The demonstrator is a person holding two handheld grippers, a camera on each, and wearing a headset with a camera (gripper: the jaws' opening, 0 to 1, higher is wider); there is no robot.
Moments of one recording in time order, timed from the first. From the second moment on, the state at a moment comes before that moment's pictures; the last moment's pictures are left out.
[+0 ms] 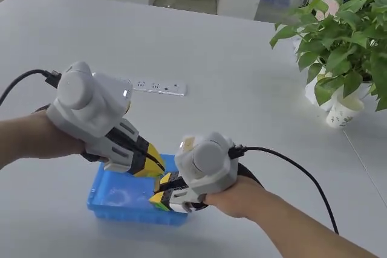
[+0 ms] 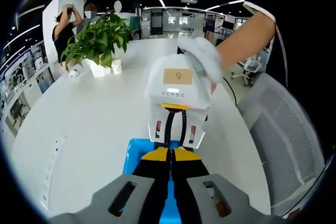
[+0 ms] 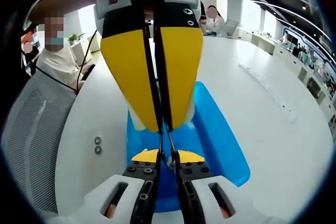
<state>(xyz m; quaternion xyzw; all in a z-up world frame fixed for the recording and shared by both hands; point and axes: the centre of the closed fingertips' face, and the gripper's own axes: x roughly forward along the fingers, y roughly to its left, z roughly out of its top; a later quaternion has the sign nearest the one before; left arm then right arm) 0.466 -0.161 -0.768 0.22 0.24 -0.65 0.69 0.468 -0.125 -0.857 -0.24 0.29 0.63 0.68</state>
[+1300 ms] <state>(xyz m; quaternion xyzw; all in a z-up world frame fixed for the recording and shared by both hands) 0.412 -0.150 -0.719 0.24 0.23 -0.63 0.70 0.414 -0.112 -0.806 -0.23 0.23 0.66 0.68</state>
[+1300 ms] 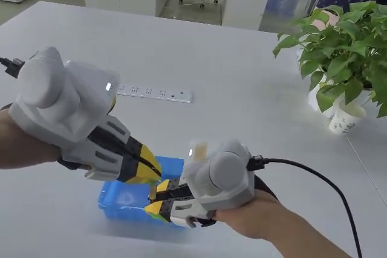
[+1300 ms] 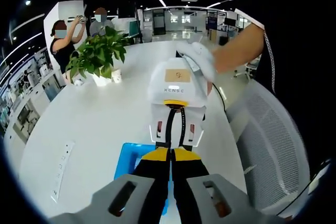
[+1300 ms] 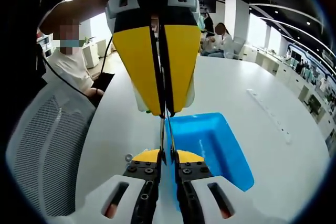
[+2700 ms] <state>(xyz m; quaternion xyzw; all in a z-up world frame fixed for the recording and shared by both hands) 0.352 -0.130 -0.750 0.21 0.22 -0.63 0.72 0.353 -0.092 -0.837 -0.24 0.20 0.68 0.66</state>
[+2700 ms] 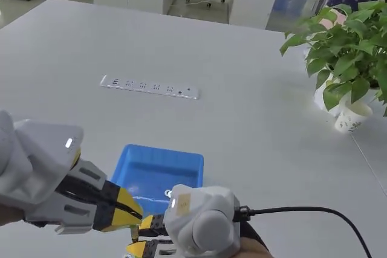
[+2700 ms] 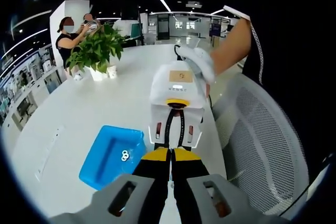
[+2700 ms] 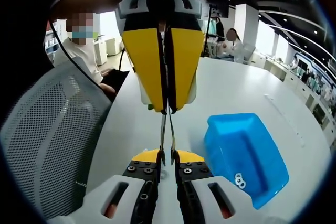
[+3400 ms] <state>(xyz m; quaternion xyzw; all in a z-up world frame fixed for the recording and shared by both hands) 0.346 -0.130 -0.757 0.19 0.22 -0.63 0.72 0.344 -0.091 -0.849 -0.23 0.20 0.68 0.66</state>
